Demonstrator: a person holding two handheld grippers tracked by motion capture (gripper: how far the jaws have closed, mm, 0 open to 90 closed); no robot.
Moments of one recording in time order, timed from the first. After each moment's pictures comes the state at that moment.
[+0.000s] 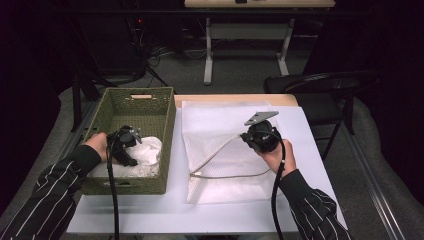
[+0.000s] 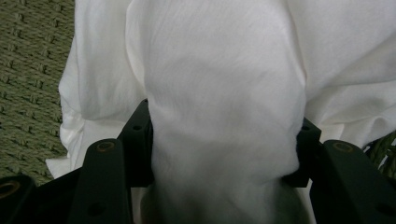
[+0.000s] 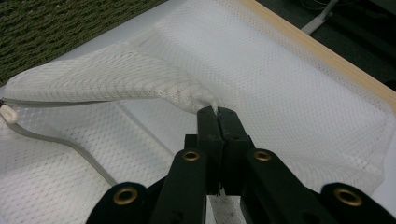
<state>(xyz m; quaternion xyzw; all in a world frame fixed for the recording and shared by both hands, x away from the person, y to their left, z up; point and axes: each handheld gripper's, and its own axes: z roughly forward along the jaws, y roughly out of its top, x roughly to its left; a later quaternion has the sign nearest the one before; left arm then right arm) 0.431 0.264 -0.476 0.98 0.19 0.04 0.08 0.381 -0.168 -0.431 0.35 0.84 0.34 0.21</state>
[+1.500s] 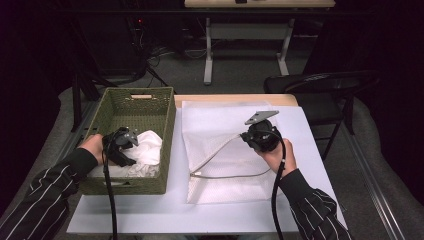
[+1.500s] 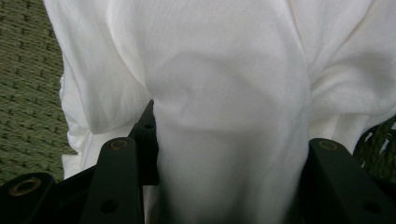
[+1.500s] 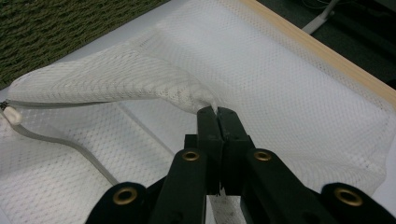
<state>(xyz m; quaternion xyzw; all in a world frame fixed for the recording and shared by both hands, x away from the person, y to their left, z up) 0.413 0.267 -0.465 0.98 0.15 0.09 0.08 0.382 -0.168 -0.429 0.35 0.85 0.34 0.21</state>
